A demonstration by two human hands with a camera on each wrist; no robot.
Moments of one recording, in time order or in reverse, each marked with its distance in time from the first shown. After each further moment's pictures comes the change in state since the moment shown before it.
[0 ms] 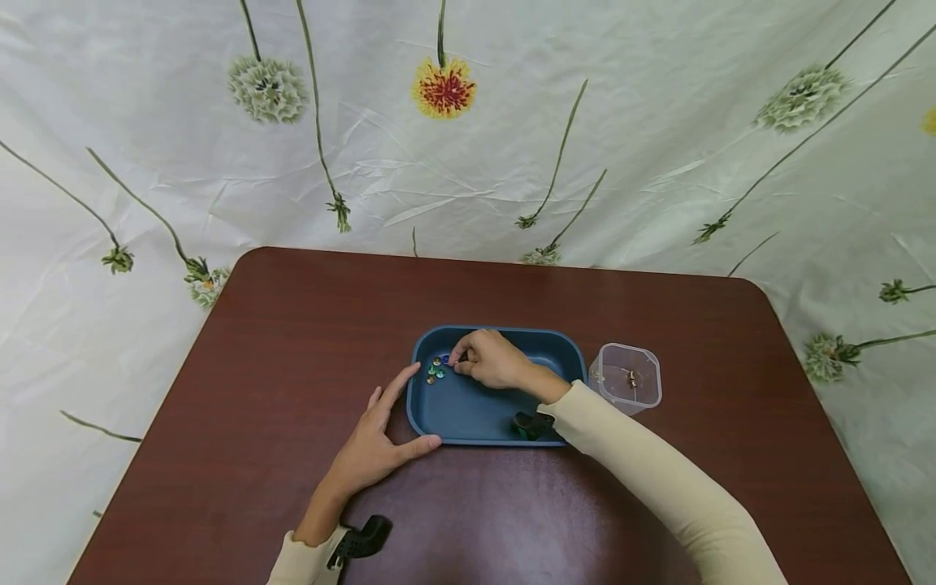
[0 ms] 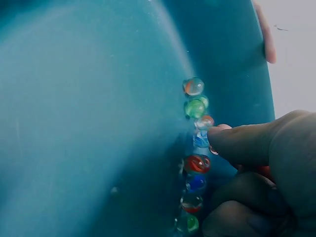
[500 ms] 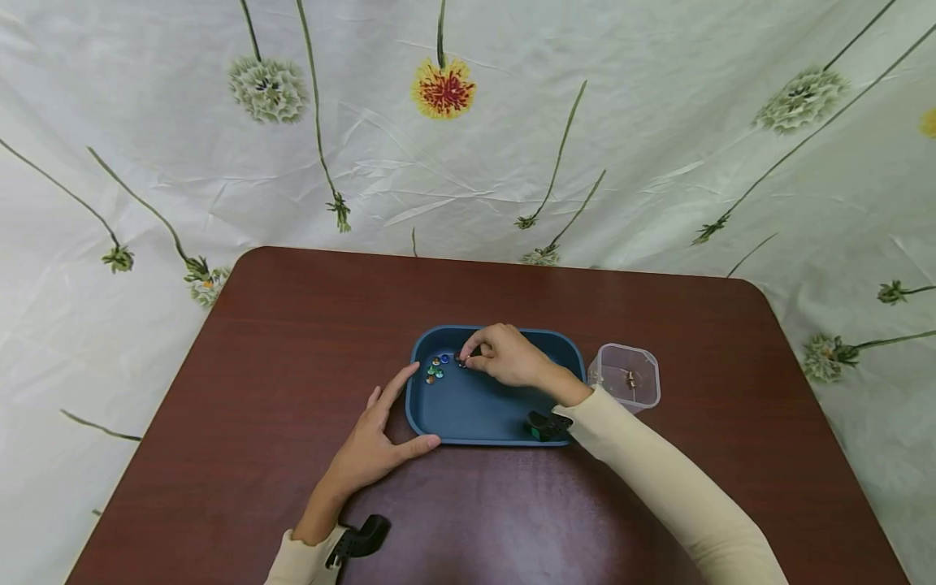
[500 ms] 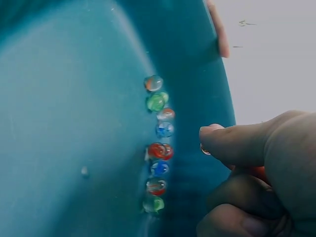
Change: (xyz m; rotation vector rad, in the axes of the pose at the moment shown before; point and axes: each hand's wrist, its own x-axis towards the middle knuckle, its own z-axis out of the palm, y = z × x) left_hand 0.001 -0.001 0.000 0.005 0.004 -0.005; right_hand -0.019 0.001 -0.019 0.077 0.038 -0.057
